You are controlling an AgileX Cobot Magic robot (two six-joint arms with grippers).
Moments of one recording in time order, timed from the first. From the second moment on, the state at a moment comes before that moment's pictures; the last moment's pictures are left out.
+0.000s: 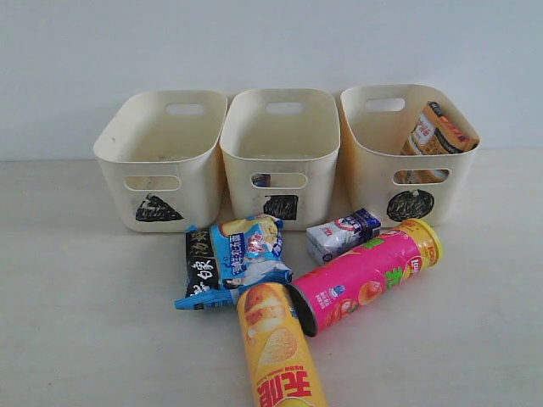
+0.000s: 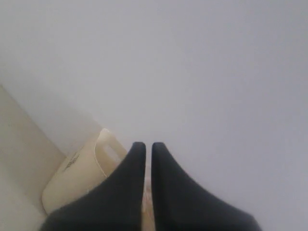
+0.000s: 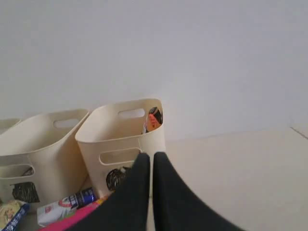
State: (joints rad) left arm 0.02 0.00 -0.07 -0.82 -0.02 -0.11; right arm 0.14 0.22 0.00 0.46 -0.23 -0.29
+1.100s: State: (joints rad) left arm 0.02 0.00 -0.47 -0.62 0.44 0.27; right arm 0.12 0.15 0.00 0.46 -0.15 -0.29
